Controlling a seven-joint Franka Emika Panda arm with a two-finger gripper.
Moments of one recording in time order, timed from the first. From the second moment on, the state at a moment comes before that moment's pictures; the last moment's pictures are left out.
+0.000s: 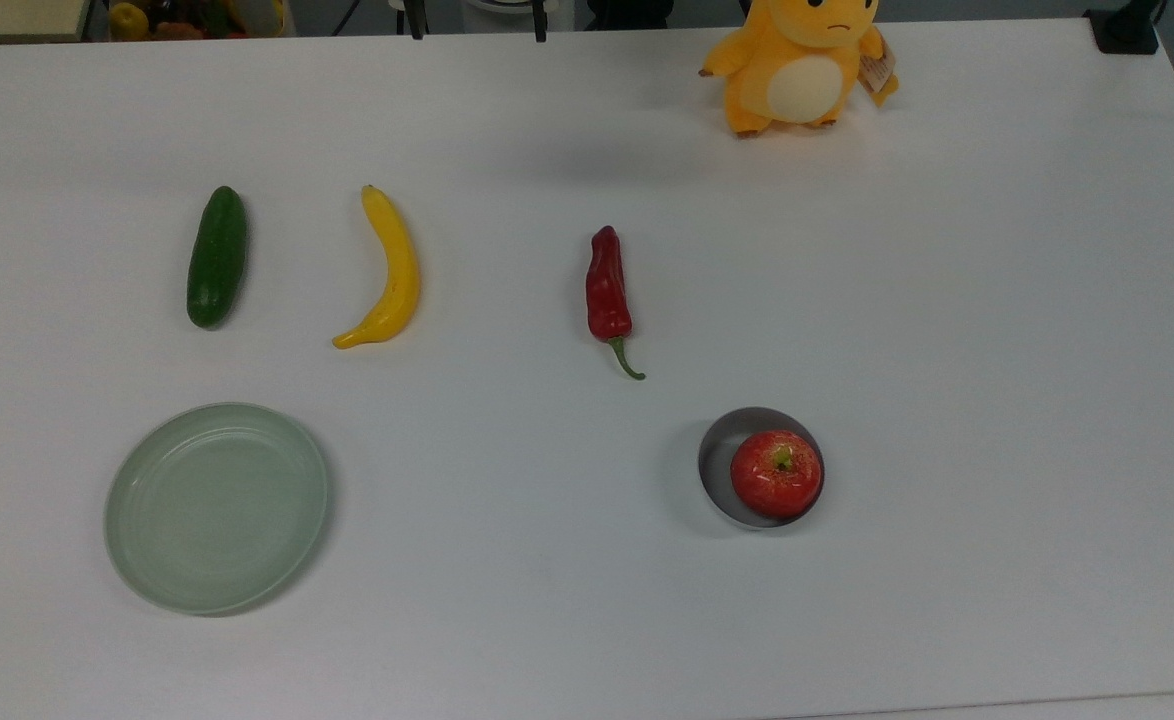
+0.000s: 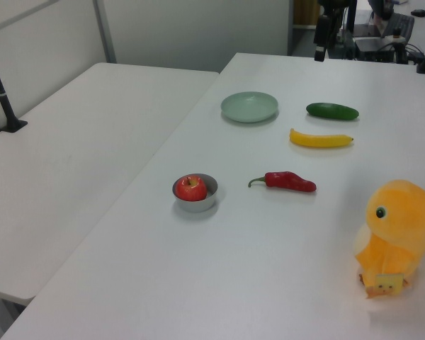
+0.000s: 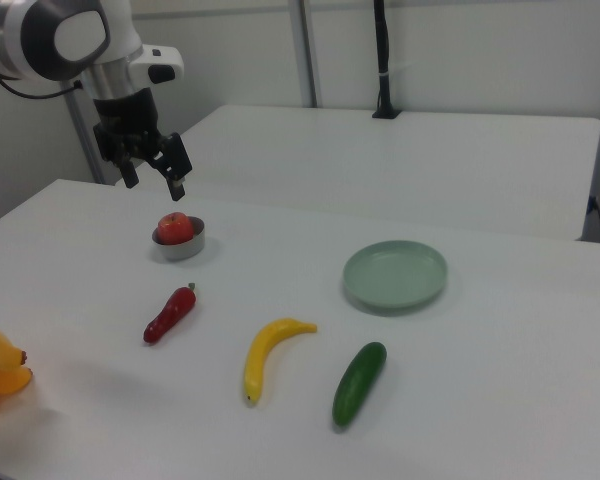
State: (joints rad) arm 0.04 -0.03 0.03 -1.65 0.04 1.71 0.07
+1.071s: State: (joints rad) arm 0.01 0.08 0.03 -1.65 -0.01 1.72 -0.19
